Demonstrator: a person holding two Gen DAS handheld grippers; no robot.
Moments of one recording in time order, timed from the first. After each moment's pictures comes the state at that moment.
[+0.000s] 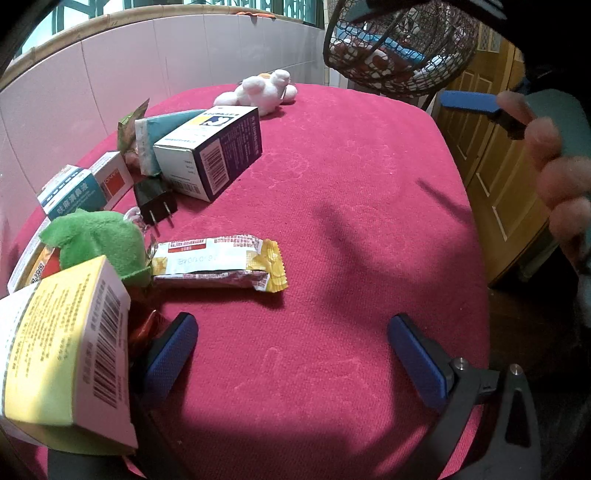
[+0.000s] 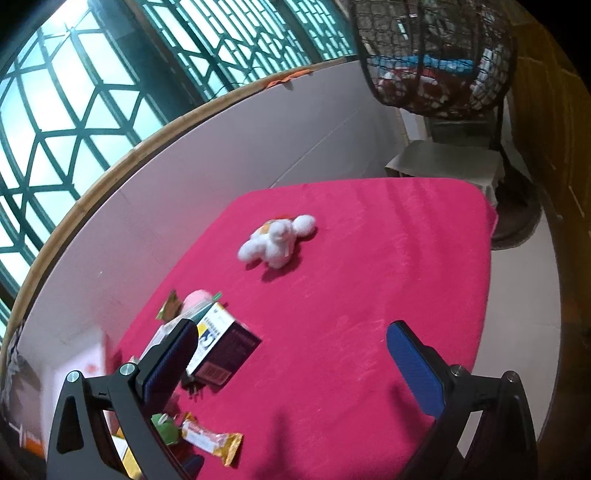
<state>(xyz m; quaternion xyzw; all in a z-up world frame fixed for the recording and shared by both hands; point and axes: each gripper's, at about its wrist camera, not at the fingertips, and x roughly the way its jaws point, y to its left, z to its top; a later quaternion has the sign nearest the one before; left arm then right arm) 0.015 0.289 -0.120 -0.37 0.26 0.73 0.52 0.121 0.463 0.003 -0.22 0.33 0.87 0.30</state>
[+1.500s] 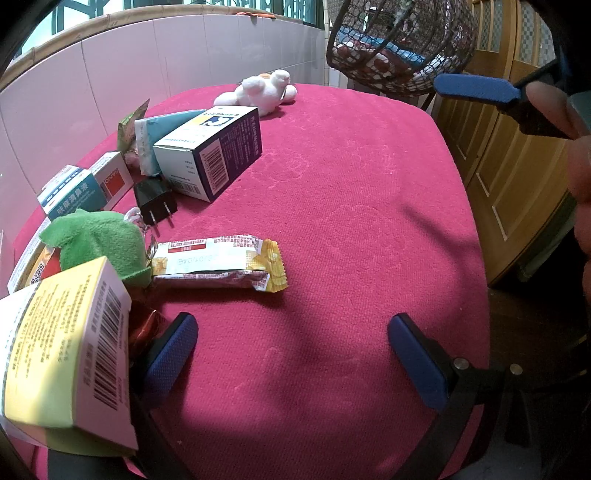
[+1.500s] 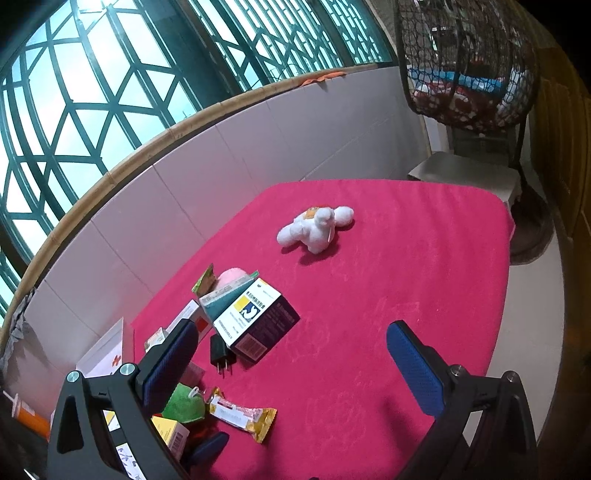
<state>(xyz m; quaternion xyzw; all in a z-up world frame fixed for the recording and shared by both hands) 0.014 0.292 -0.122 -0.37 0.26 0.73 0.52 0.104 0.421 0.014 -0.23 0.30 0.89 0.27</state>
